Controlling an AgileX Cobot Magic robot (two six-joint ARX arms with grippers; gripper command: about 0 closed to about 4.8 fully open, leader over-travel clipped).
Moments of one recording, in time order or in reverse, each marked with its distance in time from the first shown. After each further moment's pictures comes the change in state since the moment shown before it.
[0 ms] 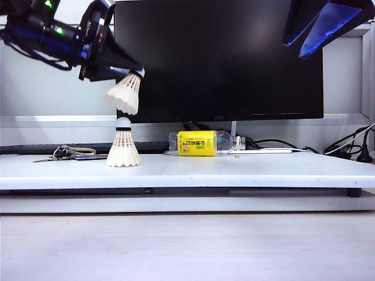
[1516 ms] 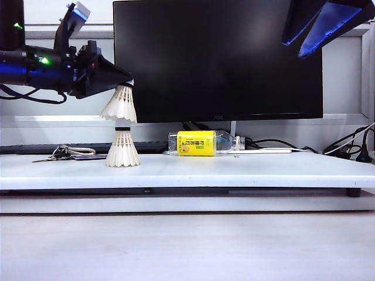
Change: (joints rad) left arm -0.031 -0.044 -0.505 0.935 -0.243 -0.269; right arm 0.000 0.000 0.000 -0.001 -0.012 0.011
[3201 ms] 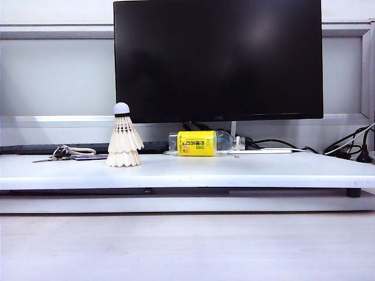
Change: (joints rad) left arm 0.309 -0.760 0.000 -0.276 0.272 -0.241; right arm -0.006 -0.498 -0.232 0.483 0.249 0.000
